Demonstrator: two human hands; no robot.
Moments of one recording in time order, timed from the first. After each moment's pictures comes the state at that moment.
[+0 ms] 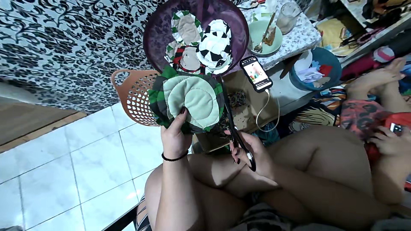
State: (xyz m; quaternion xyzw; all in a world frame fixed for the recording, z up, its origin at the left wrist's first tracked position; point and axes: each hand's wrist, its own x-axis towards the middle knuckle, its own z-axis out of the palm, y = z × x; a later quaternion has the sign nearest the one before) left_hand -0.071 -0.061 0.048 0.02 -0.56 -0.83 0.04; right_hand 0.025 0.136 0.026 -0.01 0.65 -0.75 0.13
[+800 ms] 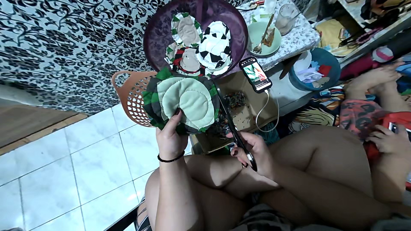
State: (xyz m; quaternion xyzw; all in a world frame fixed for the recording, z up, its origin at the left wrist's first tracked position) left_hand -0.073 -0.068 0.050 0.02 -0.56 -0.83 0.05; right_hand 0.025 0.136 0.033 0.03 0.64 -0.76 0.11
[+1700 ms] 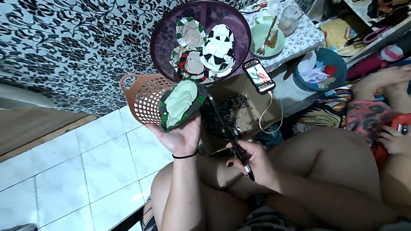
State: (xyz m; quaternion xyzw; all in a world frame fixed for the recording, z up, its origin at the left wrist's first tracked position) left_hand -0.082 -0.056 0.044 0.07 -0.17 -0.98 0.01; right_hand 0.039 0.122 0.032 0.00 0.68 -0.73 0.09
